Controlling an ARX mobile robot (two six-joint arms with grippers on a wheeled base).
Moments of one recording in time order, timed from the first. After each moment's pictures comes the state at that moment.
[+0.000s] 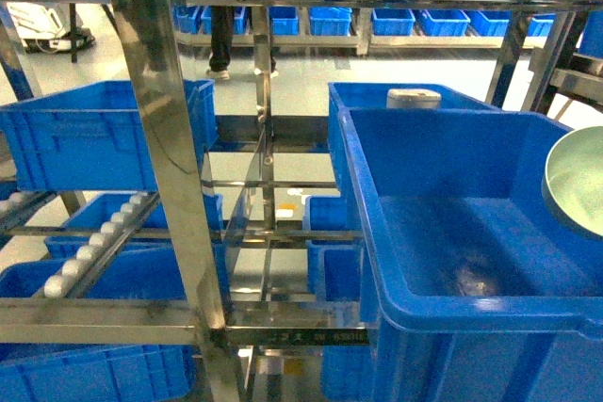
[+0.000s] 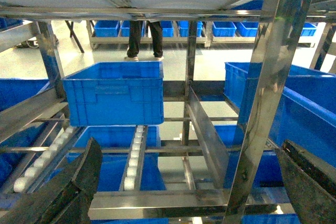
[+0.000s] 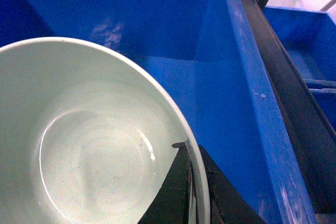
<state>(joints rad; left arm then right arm) 0.00 0.01 0.01 -0.01 0.00 0.00 -0.22 1.95 0.92 0.52 -0.20 -0.19</state>
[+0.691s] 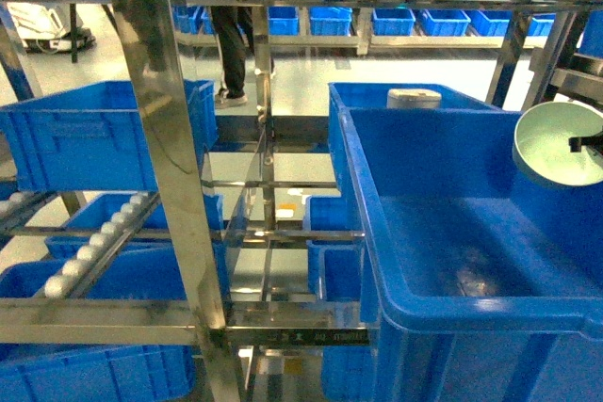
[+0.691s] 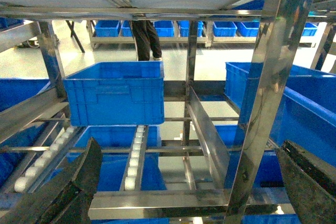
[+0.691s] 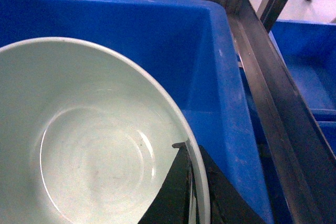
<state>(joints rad) 0.00 0.01 0.01 -0.01 0.00 0.00 -0.22 2.37 1.54 0.33 -0.23 -0.15</state>
